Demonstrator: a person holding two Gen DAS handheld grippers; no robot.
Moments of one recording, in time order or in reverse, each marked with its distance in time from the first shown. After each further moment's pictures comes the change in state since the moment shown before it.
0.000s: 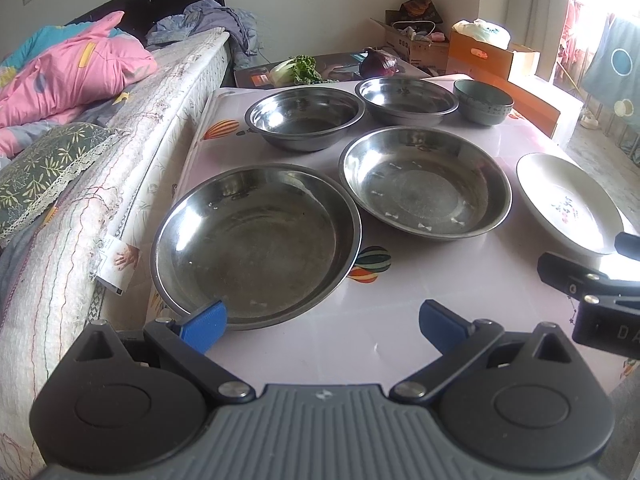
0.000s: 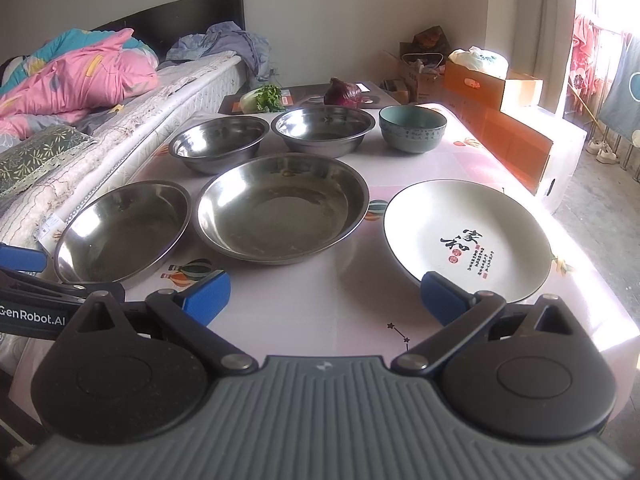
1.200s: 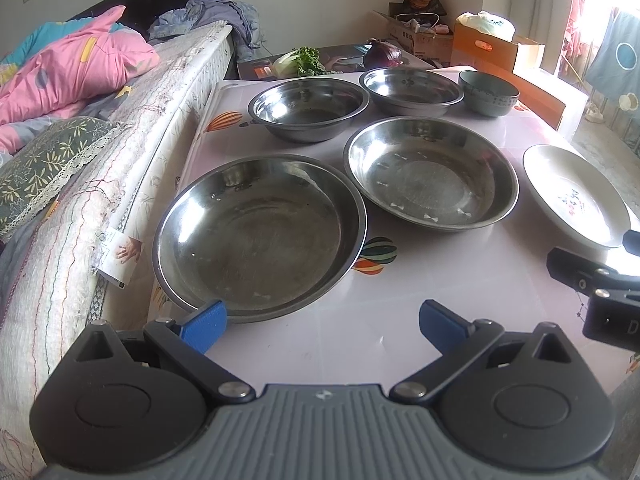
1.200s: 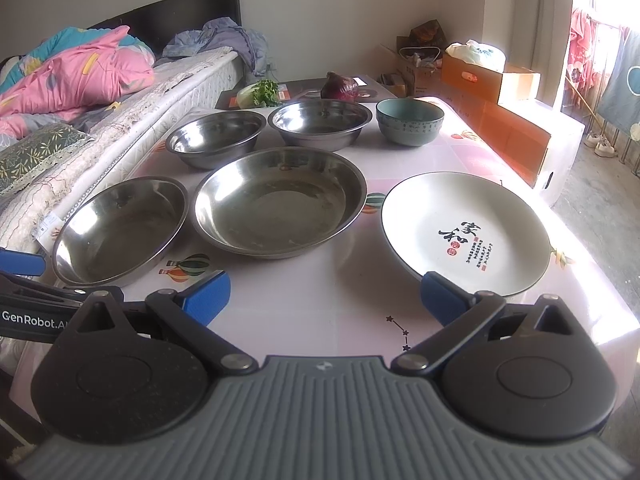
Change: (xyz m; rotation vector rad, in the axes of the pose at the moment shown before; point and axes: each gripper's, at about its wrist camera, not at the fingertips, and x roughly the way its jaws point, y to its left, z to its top) left arm 0.004 0.001 -0.003 0.003 0.023 0.012; right arm 0.001 -0.001 -0.002 0.010 0.014 -0.004
